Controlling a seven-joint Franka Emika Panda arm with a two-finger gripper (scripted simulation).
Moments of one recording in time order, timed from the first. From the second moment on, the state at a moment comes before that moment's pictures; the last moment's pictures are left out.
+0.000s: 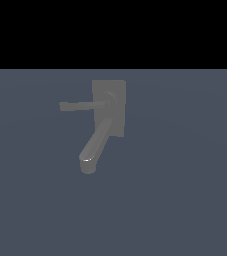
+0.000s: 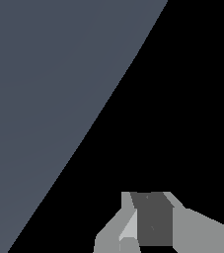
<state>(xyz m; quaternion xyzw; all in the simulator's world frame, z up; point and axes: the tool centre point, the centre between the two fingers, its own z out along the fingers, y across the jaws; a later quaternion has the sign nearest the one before) -0.018 -0.004 0.531 0.58 0.35 -0.01 0.74</state>
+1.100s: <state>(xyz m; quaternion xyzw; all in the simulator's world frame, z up) -0.025 0.226 0.596 0.31 0.38 0.16 0.86</state>
